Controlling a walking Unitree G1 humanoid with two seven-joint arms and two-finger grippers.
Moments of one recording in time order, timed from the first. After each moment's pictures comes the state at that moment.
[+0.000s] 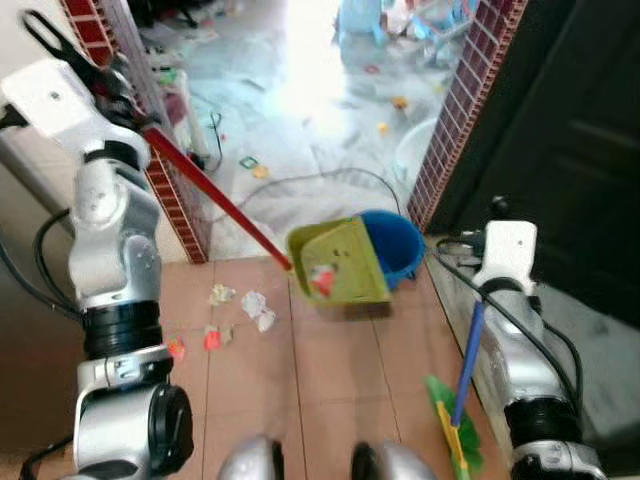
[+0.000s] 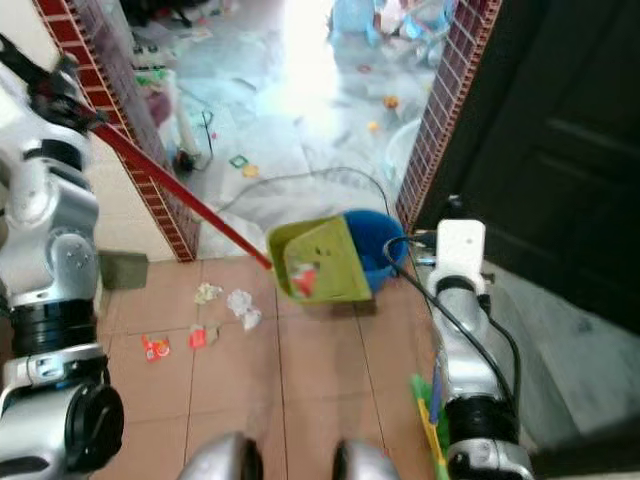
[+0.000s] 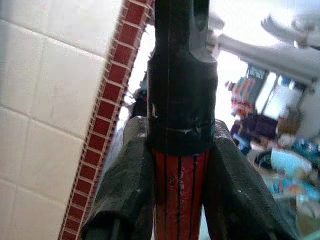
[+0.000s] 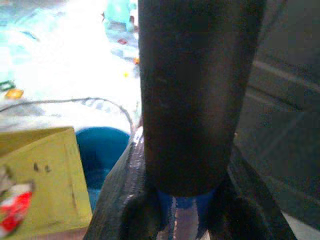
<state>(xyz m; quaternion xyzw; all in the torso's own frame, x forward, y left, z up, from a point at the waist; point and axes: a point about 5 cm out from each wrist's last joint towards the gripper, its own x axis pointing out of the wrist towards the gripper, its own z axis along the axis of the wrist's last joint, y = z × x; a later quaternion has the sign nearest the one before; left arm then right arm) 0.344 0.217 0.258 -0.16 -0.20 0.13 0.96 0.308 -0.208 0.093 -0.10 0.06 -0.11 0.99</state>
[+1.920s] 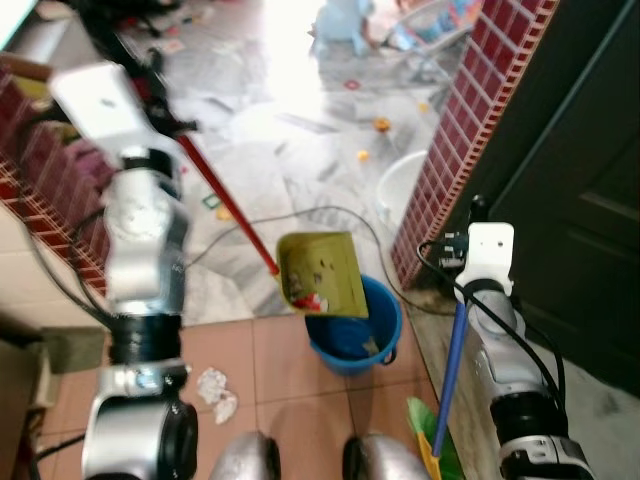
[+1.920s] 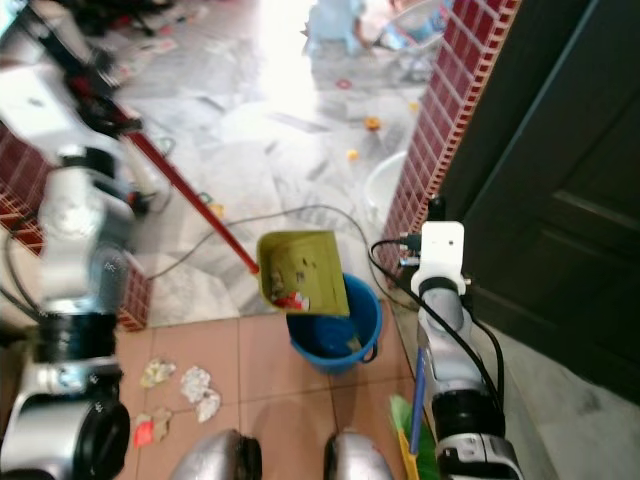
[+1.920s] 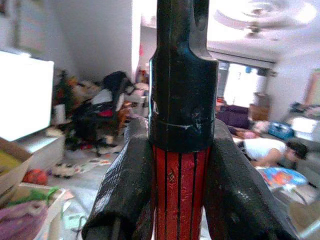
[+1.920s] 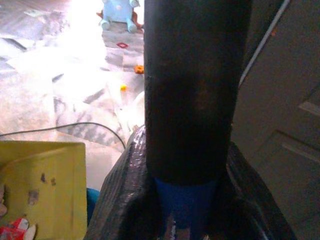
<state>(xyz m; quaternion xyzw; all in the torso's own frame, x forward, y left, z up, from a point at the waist) 0.343 0.160 0.247 -0.07 -0.24 0.03 0.97 0.312 -0.199 0.089 -0.09 0.06 -0.09 0.99</state>
